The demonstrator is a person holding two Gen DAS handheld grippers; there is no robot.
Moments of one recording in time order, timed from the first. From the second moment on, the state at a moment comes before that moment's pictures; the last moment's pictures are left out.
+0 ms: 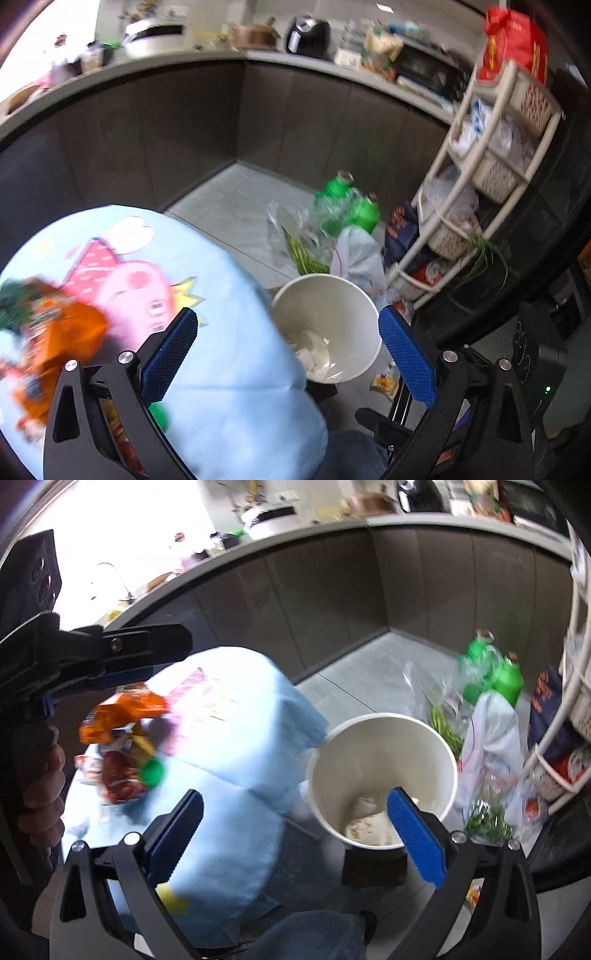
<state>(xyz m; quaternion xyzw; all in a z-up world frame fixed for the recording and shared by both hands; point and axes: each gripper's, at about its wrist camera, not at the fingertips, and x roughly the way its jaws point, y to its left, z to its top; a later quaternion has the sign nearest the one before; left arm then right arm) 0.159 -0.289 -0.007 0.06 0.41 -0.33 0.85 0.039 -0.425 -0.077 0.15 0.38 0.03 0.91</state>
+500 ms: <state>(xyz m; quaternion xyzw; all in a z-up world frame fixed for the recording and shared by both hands) 0.088 -0.052 0.015 -0.03 0.40 -0.14 0.90 0.043 -0.274 -0.026 0.07 0.39 0.16 0.90</state>
